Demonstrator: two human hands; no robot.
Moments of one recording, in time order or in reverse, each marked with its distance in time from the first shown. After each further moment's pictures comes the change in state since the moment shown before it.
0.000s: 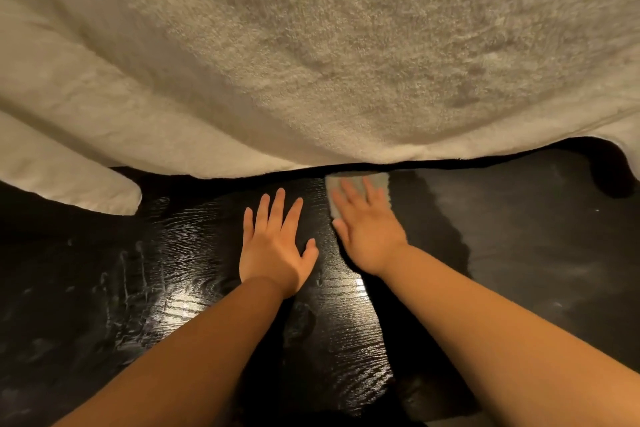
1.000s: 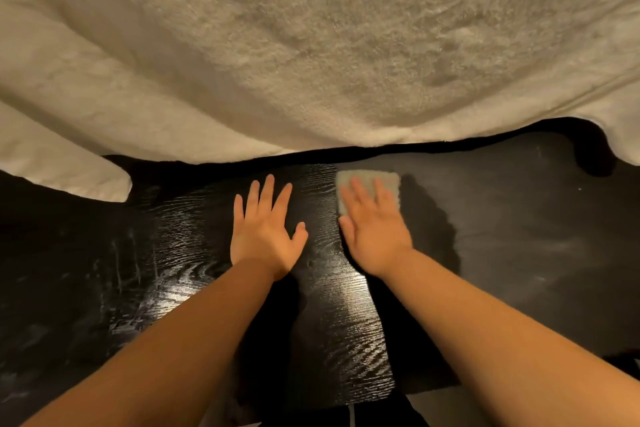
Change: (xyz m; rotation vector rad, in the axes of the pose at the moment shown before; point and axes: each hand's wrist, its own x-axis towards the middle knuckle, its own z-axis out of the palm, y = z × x) left_hand -0.001 0.001 -0.002 0.043 0.000 -0.002; right_hand -0.040 0.009 0.011 -0.008 0.016 0.099
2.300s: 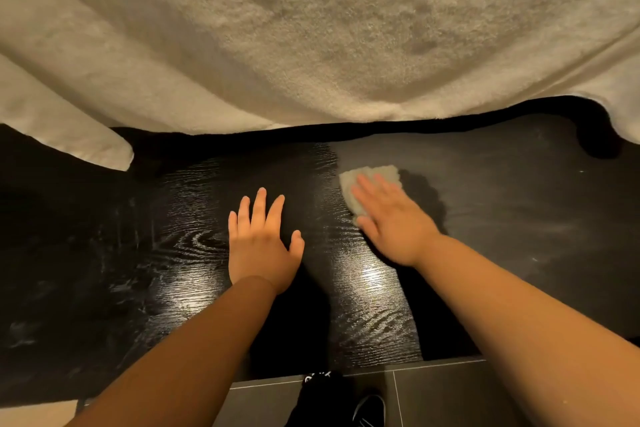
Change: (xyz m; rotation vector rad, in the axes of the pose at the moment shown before) left_hand -0.074 0.033 0.020 -0.035 0.119 -0.156; right_hand -0.034 0.071 0.008 0.020 0.021 -0.303
